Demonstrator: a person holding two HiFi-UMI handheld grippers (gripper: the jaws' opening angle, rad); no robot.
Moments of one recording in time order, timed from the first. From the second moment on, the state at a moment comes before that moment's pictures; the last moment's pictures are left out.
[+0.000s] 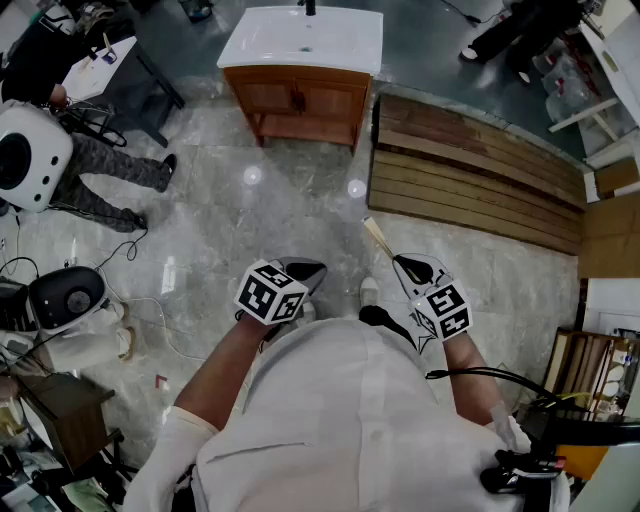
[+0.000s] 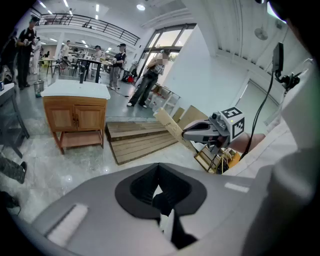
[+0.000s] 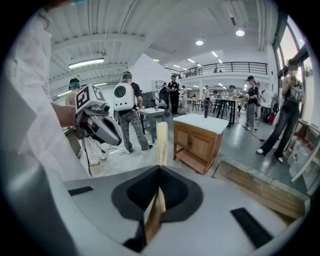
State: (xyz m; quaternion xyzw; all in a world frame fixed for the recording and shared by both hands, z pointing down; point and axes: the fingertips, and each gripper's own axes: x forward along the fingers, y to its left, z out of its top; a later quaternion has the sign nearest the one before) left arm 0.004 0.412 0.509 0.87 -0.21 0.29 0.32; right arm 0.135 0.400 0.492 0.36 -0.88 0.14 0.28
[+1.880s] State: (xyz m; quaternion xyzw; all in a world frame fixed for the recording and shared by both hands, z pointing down) left arm -0.047 0.003 0.498 0.87 -0.26 0.24 0.35; right arm 0.087 -0.065 0.481 0.29 -0.90 0.09 0.32
